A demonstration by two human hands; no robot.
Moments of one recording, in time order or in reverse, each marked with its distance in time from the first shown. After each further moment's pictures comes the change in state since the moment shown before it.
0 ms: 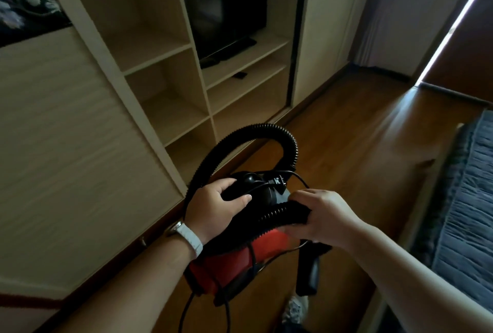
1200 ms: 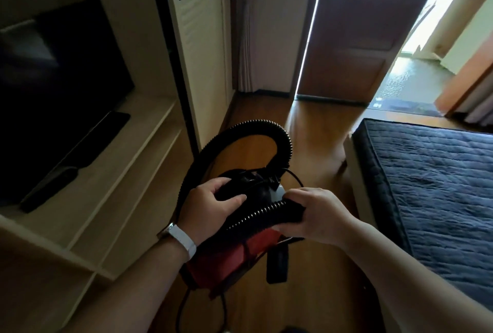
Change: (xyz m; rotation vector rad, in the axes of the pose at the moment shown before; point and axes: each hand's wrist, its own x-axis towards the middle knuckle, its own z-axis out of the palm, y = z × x) left_hand 0.600 0.110 0.107 -0.124 -0.466 0.327; right_hand 0.368 0.279 -0.099 -0.126 0.238 0.504
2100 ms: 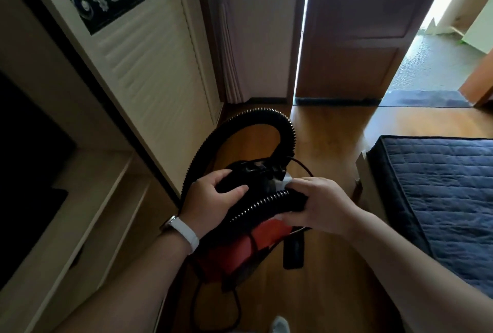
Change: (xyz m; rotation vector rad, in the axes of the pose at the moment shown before) left_hand 0.416 0.038 0.114 0.011 -0.076 0.023; right_hand 0.306 0.295 -0.066 0.044 0.069 0.035
